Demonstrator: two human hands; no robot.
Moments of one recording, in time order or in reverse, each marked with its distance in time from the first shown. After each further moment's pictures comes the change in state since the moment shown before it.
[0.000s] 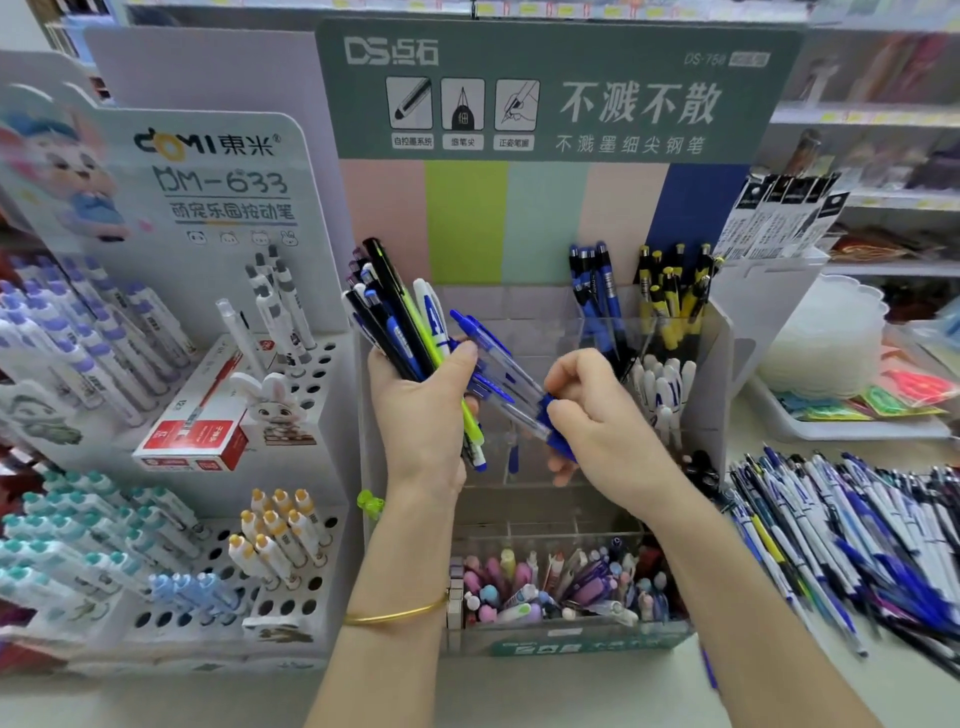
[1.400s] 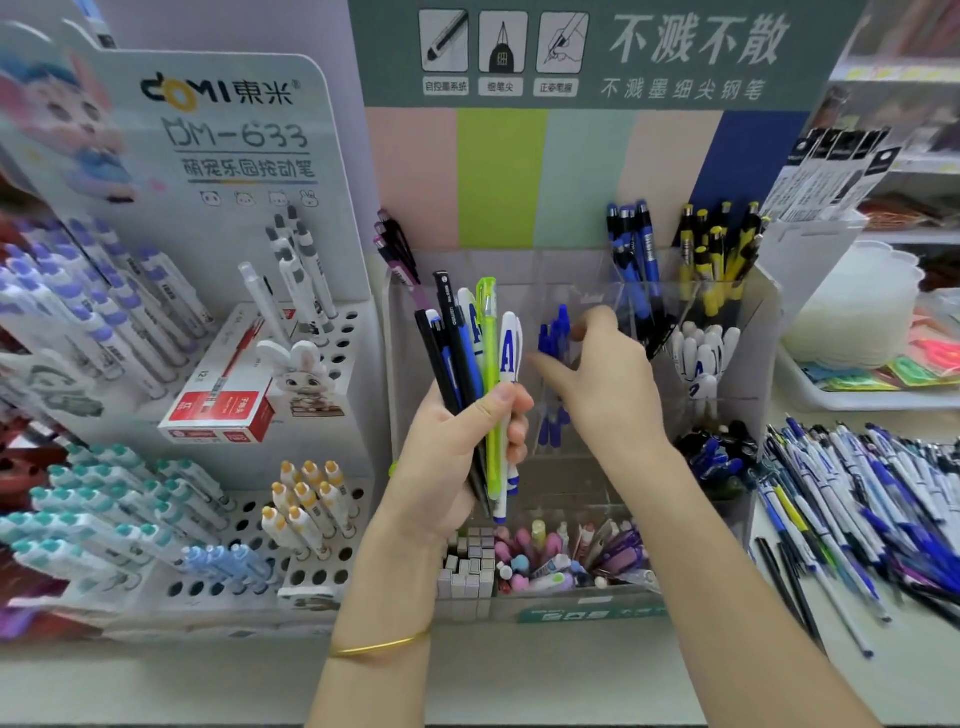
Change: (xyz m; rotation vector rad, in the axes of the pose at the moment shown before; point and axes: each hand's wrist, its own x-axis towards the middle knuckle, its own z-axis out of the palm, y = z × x) left_hand -0.006 -0.016 -0.058 -0.090 -0.603 -0.298; right_hand 0.034 0.002 0.037 -0.508 0.345 0.114
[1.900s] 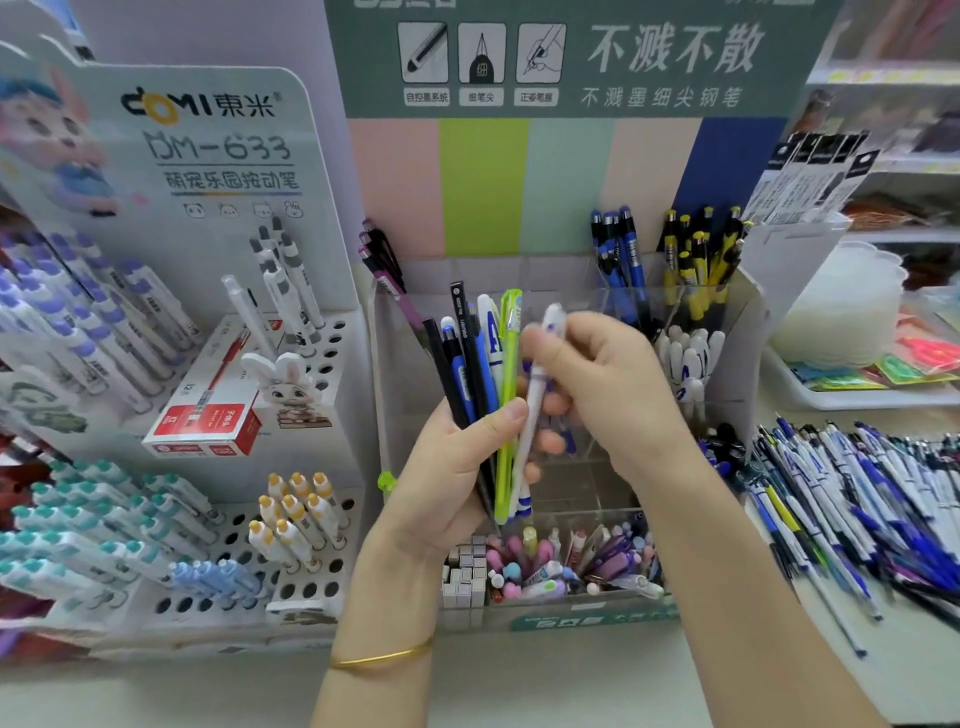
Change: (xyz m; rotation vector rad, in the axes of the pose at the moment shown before) left_hand -0.003 0.003 0.014 -0.031 -0.143 -0.069; right_hand -0.020 -0.012 -0.034 0.740 -0.185 -0.061
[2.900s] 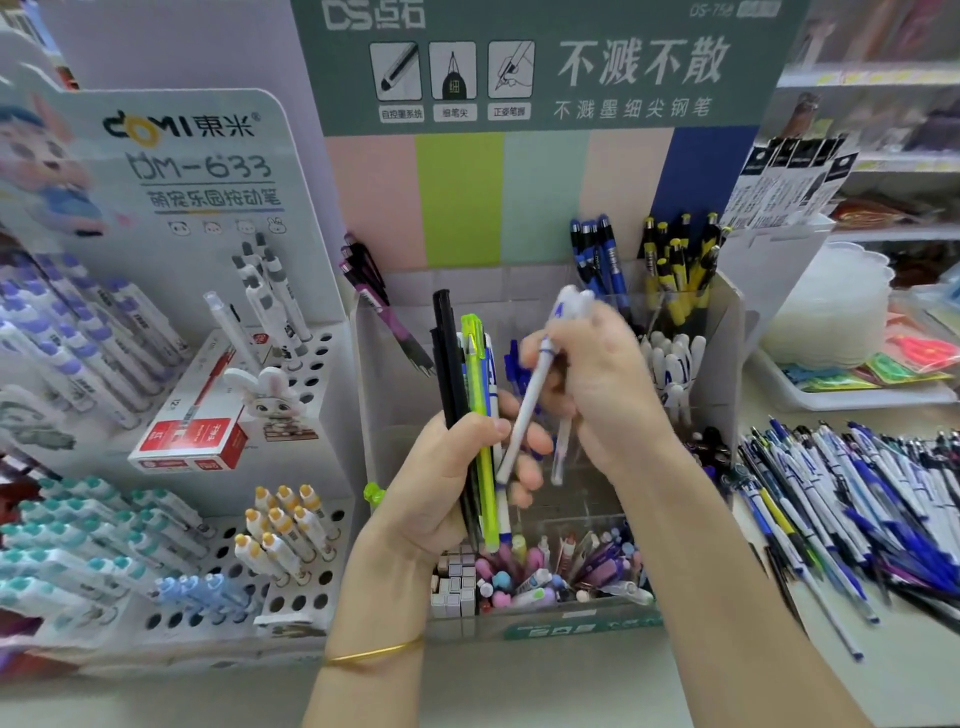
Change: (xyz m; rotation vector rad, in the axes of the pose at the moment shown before) left_hand 0.005 -0.002 0.003 -0.045 -0.023 -0.141; right_hand 0.015 0.005 -0.006 0.449 0.021 0.126
